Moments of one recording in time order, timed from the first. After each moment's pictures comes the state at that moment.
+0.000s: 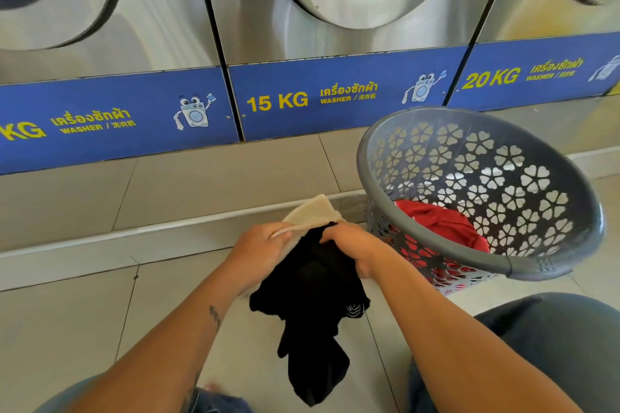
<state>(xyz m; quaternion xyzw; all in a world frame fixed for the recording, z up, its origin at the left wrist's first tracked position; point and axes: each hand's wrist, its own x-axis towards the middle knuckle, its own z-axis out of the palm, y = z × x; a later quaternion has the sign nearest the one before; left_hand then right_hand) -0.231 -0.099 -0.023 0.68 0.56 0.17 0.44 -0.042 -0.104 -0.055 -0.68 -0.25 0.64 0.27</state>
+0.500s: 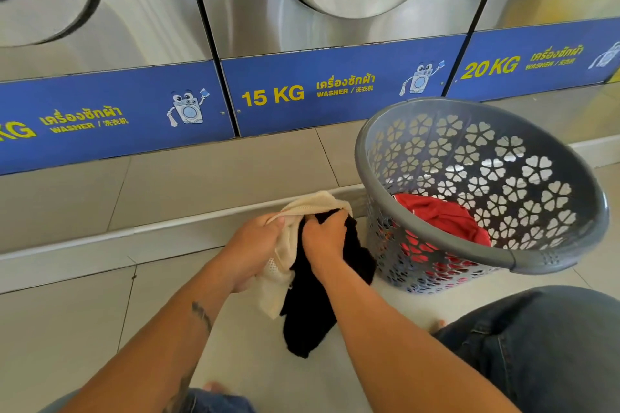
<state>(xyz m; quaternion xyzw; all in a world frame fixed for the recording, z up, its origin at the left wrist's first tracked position) -0.228 -0.090 -0.024 0.54 0.58 0.22 0.56 -0.107 -0.087 -0.083 -0.72 -0.20 0.41 0.52</state>
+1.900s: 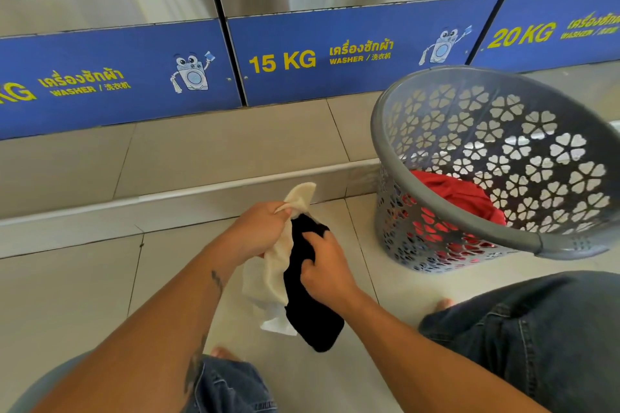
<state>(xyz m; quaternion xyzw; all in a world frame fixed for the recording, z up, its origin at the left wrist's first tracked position) -0.234 -0.092 -0.025 0.62 0.60 0.08 0.50 -0.110 -0.159 -0.138 -0.69 -0.57 0.36 0.28</state>
